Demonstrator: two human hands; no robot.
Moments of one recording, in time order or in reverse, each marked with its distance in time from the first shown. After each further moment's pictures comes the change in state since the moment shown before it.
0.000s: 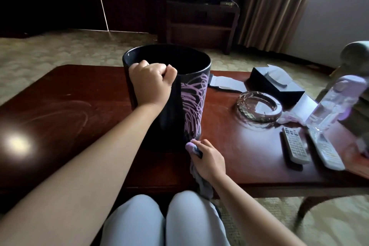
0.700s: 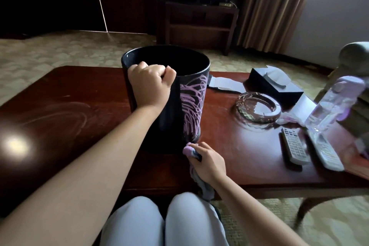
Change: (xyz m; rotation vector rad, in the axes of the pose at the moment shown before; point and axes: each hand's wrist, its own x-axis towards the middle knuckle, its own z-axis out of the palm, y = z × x) left_hand 0.000 0.000 -0.001 0.012 0.002 -0.004; right_hand -0.002 -0.002 -0.002 -0.028 -0.030 -0.036
